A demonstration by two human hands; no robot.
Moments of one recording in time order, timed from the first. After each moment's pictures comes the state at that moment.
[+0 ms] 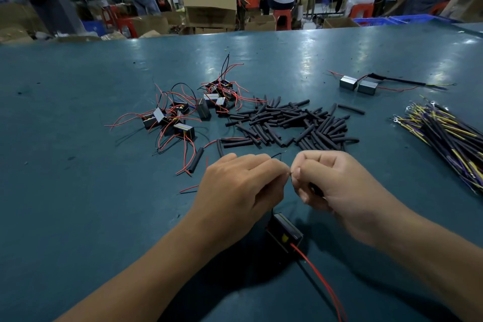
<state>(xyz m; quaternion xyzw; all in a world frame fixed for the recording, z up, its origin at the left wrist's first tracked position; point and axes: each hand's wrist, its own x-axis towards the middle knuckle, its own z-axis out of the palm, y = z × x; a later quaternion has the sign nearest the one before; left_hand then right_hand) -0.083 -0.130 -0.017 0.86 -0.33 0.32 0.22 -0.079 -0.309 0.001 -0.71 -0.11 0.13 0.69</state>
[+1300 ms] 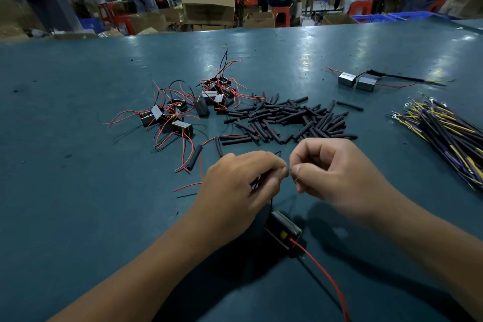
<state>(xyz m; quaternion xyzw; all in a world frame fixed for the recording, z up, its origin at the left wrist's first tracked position) -0.085 -0.132 -0.017 0.87 -0.28 0.23 0.32 -0.071 -0.320 -0.002 -0.78 -0.21 0.04 0.59</state>
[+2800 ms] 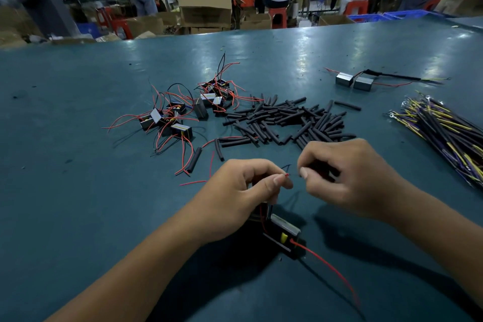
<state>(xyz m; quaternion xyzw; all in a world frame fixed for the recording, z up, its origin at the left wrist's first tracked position) -0.081 -0.123 -0.017 0.81 -0.25 -0.04 0.52 -0.059 -0.342 -0.003 -0.87 -0.38 -0.17 0.28</state>
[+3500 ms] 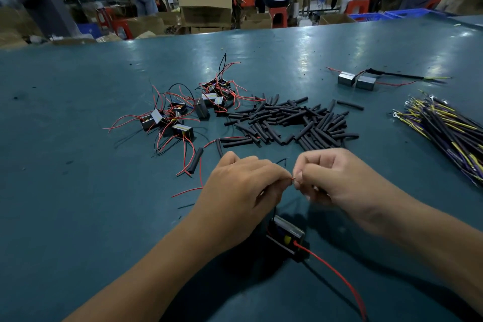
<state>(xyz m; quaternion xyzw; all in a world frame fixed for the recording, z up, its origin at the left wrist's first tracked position) -0.084 -0.129 -0.018 0.89 -0.32 0.23 0.22 -0.069 -0.321 -0.008 -0.74 -0.12 0.16 0.65</state>
